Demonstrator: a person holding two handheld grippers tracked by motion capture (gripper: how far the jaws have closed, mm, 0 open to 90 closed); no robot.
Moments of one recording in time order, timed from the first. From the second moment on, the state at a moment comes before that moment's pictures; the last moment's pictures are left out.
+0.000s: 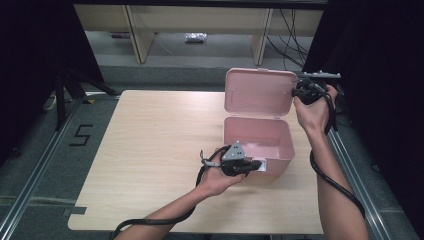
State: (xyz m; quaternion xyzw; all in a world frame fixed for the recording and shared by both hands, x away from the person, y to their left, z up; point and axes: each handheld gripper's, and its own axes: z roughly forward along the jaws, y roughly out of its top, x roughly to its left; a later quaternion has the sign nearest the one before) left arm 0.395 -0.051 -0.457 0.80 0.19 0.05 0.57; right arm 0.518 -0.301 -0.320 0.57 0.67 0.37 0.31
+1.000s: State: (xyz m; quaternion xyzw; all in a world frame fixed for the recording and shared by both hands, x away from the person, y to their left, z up) left arm 0.395 -0.051 -0.457 0.80 0.19 0.05 0.57; right arm 0.505 -0.299 -0.324 0.56 0.66 0.38 0.33
